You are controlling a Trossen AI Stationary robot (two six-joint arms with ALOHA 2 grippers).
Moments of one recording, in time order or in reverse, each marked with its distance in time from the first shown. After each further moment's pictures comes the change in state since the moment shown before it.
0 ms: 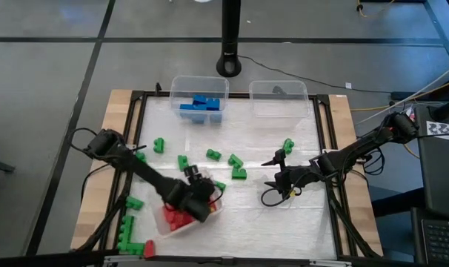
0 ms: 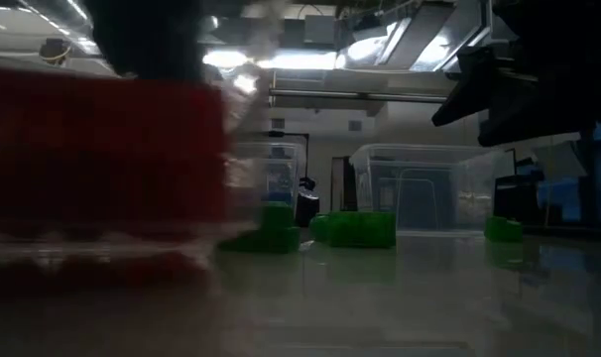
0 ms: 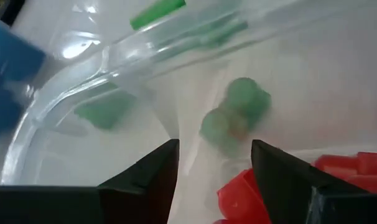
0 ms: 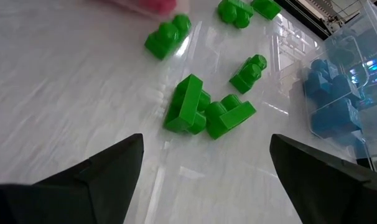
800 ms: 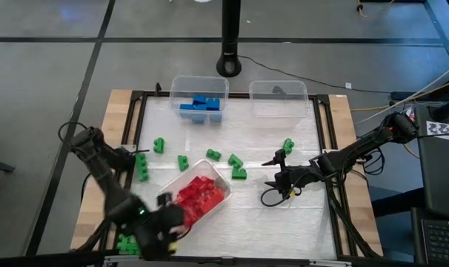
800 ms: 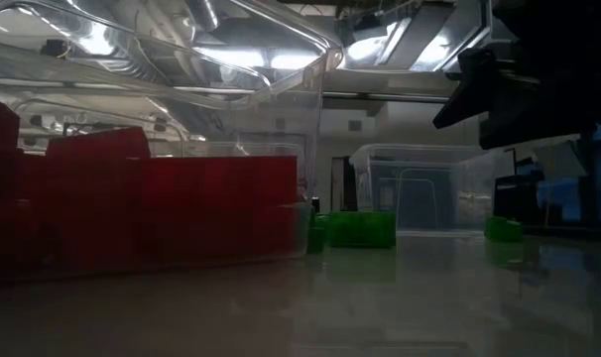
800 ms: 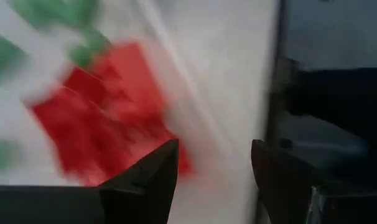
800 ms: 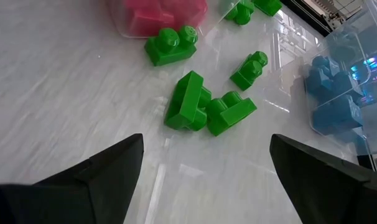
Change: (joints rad) left arm -0.335 -0.146 0.305 -0.259 0.229 -0.267; right arm 0.000 0.000 0.000 -0.012 0.001 0.009
